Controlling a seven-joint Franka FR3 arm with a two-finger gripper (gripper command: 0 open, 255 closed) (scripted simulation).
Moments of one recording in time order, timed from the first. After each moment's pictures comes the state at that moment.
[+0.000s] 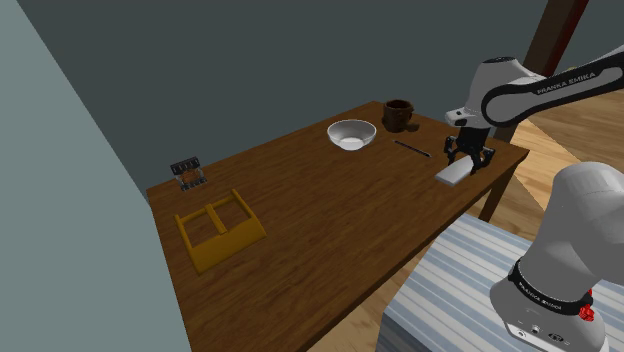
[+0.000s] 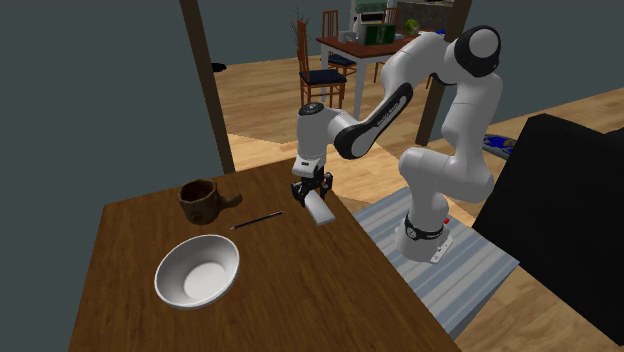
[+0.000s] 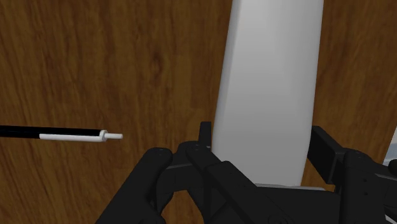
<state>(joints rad) 0.33 -0.67 -1.10 -2.67 -0.73 2.17 -1.62</state>
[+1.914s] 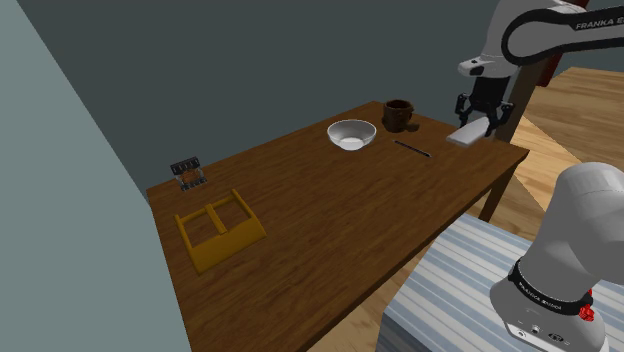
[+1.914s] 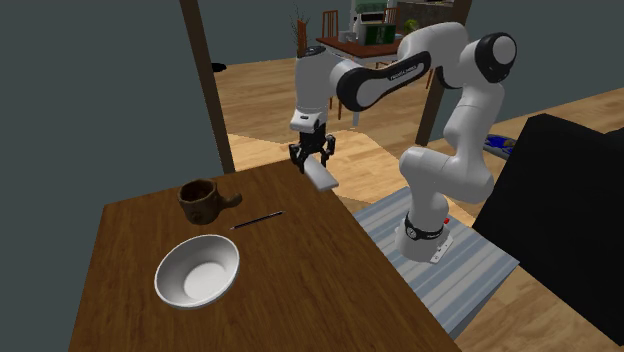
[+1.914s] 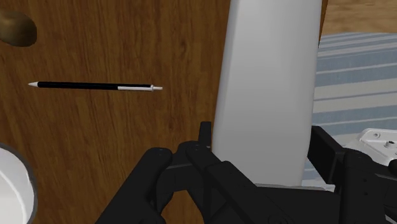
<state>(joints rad) 0.27 -0.82 -0.82 -2.45 -0.57 1.77 -1.65</state>
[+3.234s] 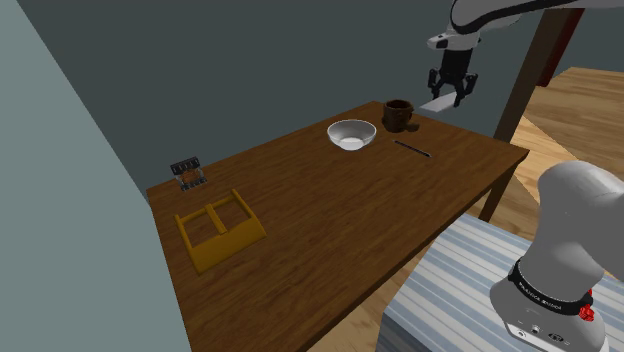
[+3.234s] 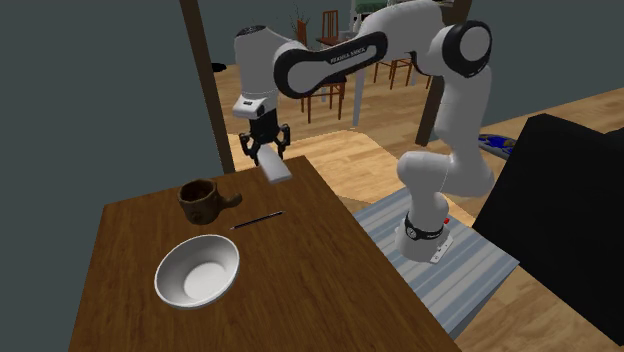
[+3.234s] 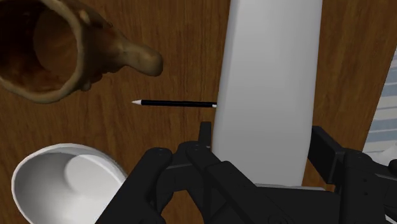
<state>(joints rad) 0.63 -0.39 -1.13 -1.99 -0.35 1.79 -1.81</state>
